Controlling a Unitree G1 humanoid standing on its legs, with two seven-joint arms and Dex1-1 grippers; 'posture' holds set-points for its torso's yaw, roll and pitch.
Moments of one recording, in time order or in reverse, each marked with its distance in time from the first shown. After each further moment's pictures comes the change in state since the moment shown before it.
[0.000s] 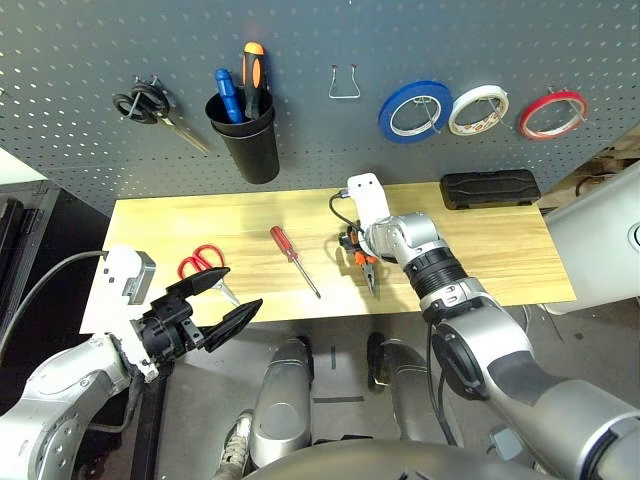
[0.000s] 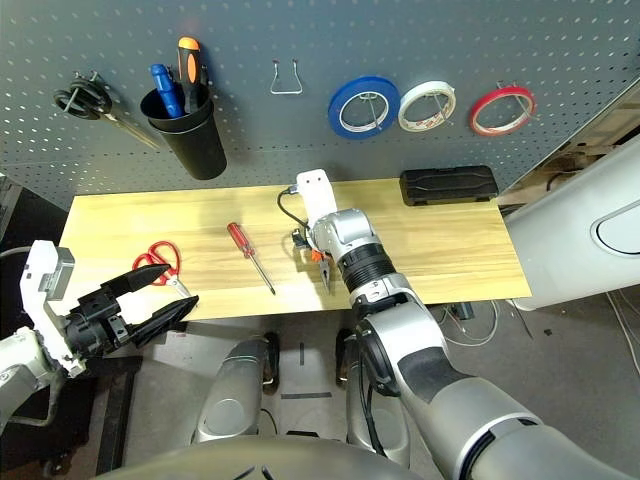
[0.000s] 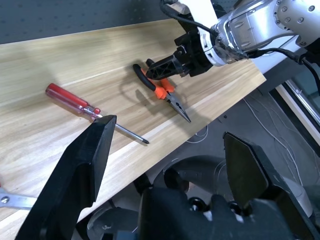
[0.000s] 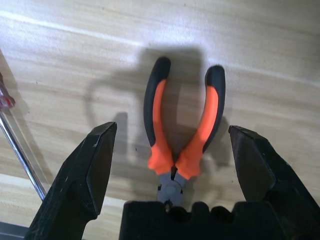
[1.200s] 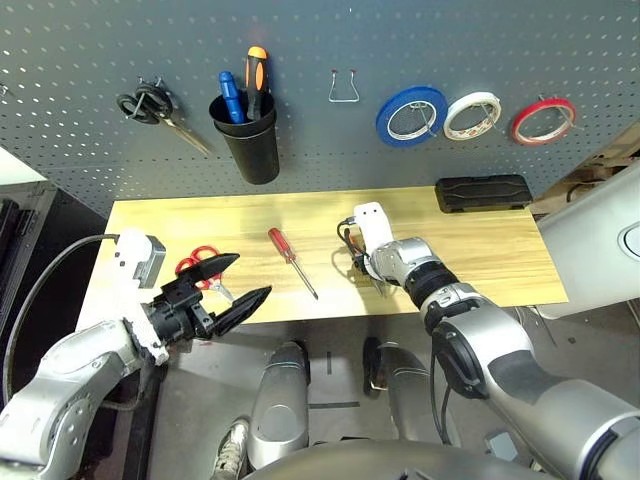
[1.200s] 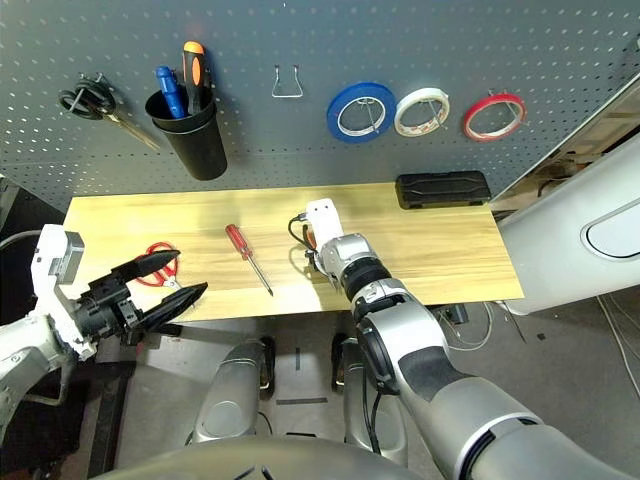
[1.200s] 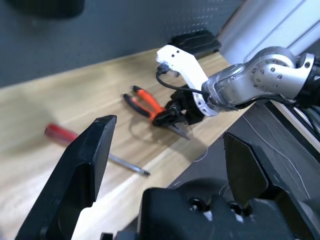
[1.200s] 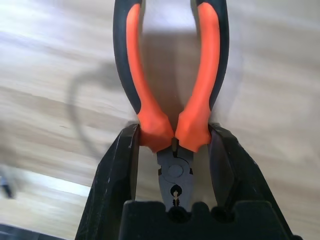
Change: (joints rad) left arm -0.189 0.022 -0.037 0.050 -0.012 0.021 -0.003; right arm 0.086 -0.045 0.077 0.137 -0.082 -0.273 0.218
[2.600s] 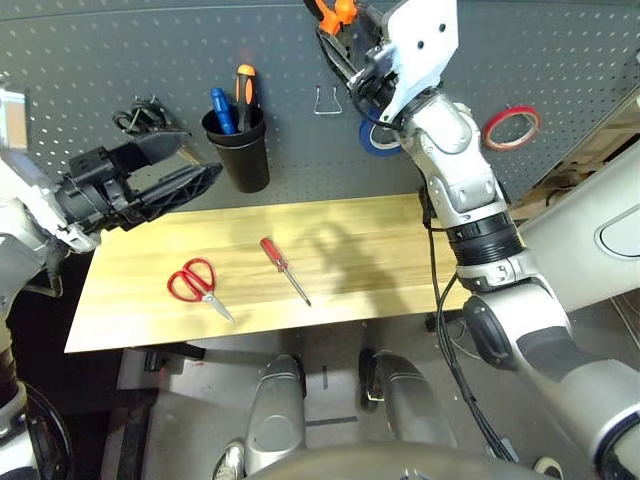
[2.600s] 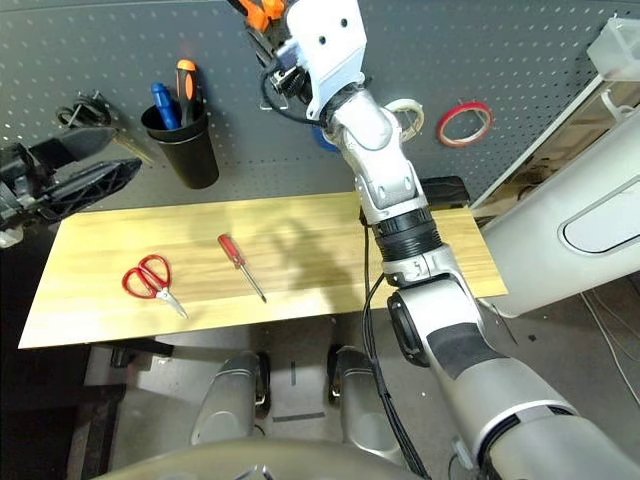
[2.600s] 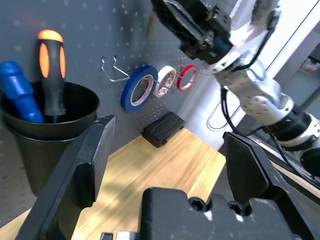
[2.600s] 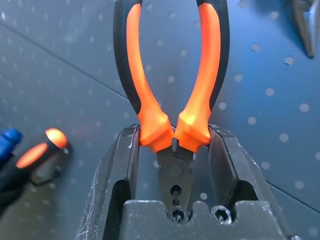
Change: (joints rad) left arm -0.453 0.204 0.163 0.215 -0.362 0.217 -0.005; right arm -0.281 -0.167 0.002 -0.296 -0.119 -0.984 0.165
